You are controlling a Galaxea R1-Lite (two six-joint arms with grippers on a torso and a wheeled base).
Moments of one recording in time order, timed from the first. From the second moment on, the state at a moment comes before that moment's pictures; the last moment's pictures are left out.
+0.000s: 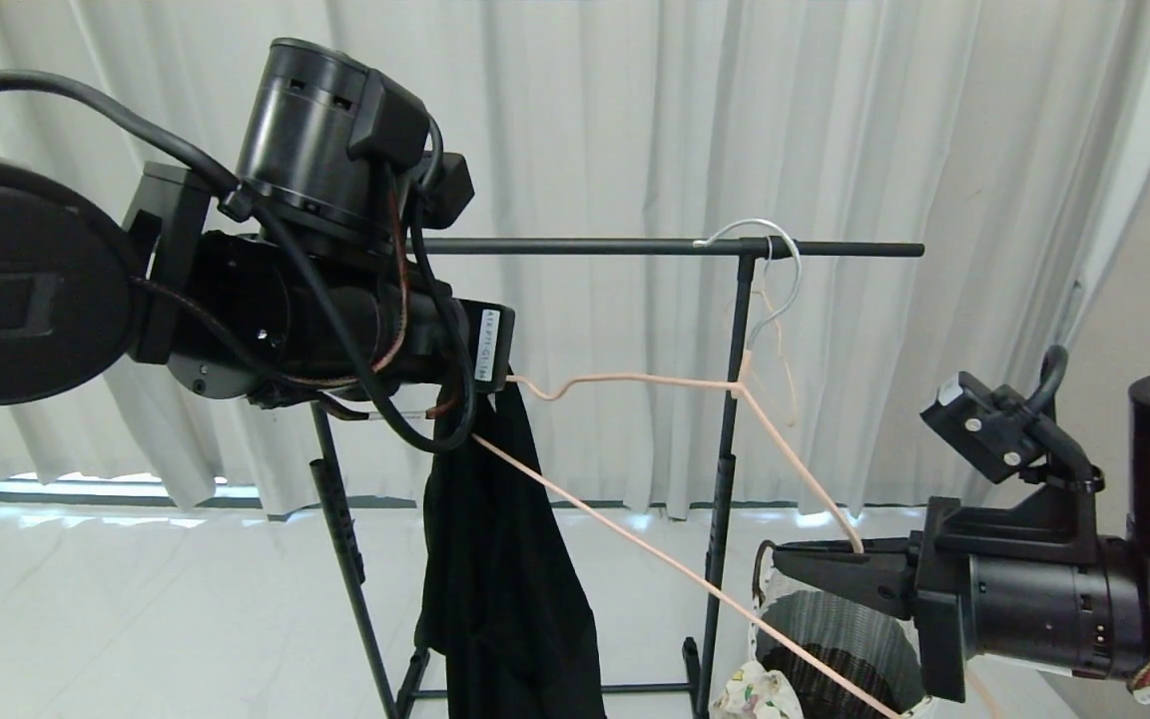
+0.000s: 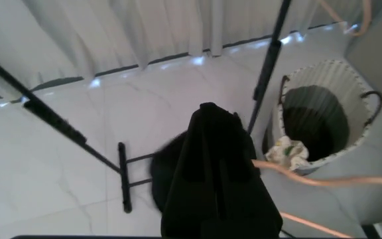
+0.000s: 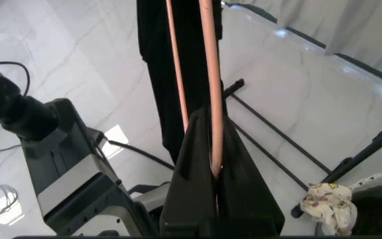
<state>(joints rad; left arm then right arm) -0.62 1.67 -1.44 0.34 0.32 -0.13 0.78 1.38 -0.63 -0.39 0.31 0.22</state>
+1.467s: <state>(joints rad) -0.82 1.69 -1.54 0.33 0.33 -0.20 0.93 1.63 -0.76 -0.52 0.15 0.39</state>
